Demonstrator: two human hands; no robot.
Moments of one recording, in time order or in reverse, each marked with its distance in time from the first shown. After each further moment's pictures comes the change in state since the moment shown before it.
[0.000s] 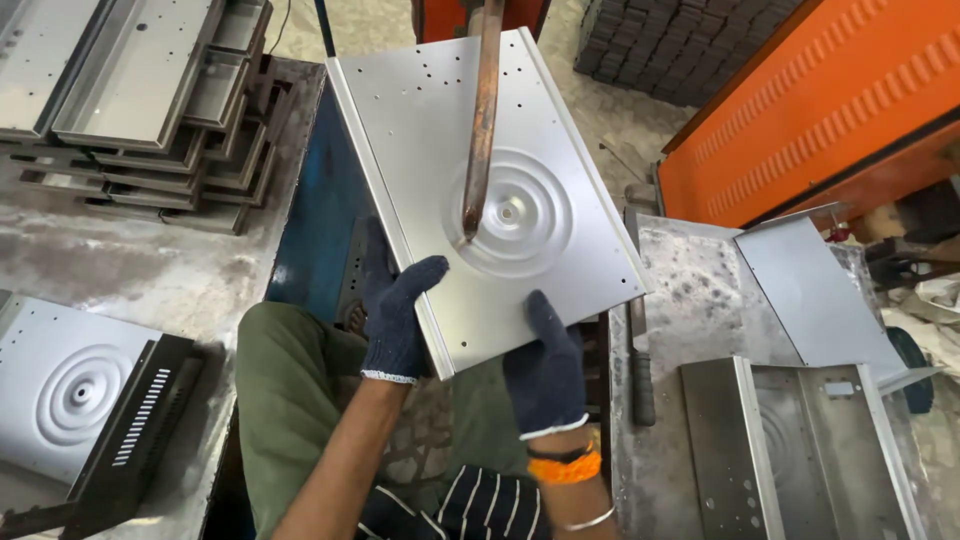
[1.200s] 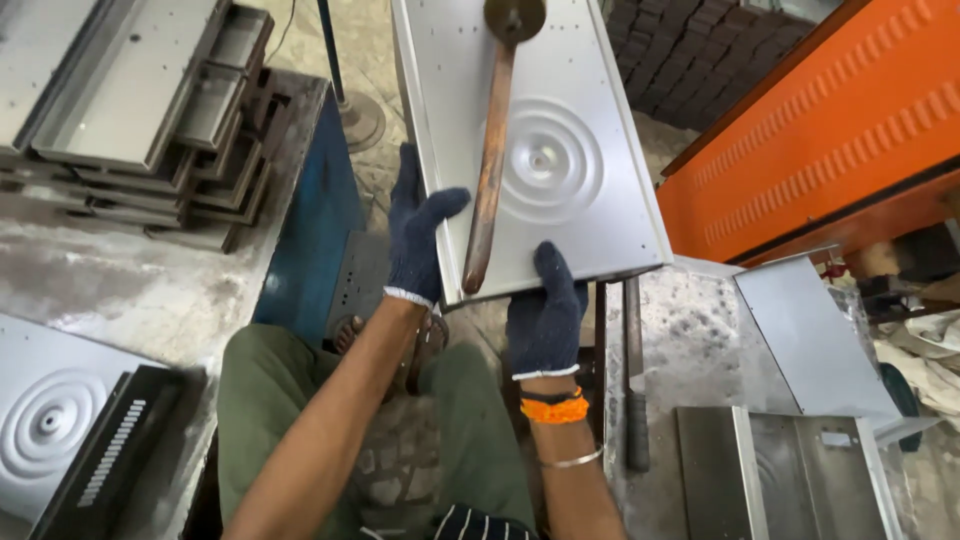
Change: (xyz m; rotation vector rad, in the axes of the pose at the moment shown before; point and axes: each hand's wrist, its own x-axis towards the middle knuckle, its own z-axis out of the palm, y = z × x) left_hand 0.072 0.075 0.125 0.142 -0.147 0.355; right_hand 0.123 0.002 0.013 0.115 -0.064 -0.178
